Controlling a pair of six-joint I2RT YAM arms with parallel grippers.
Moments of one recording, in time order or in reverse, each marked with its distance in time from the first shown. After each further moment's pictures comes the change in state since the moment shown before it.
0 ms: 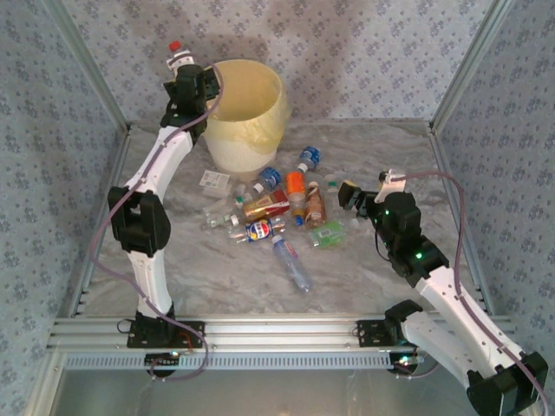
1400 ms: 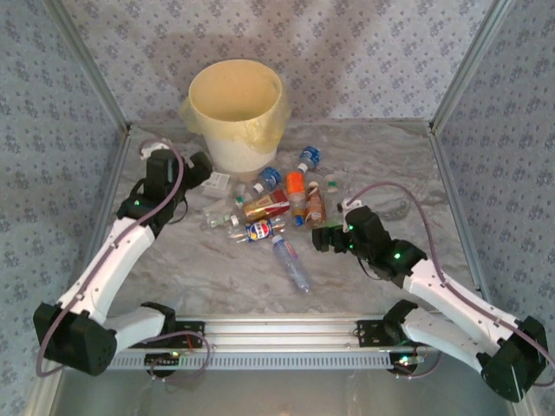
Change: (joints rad) left arm -0.072 -0.907 -0.978 -0.273 0.227 -0.385; right arm 0.277 0.116 -0.039 -0.289 -0.086 0.023
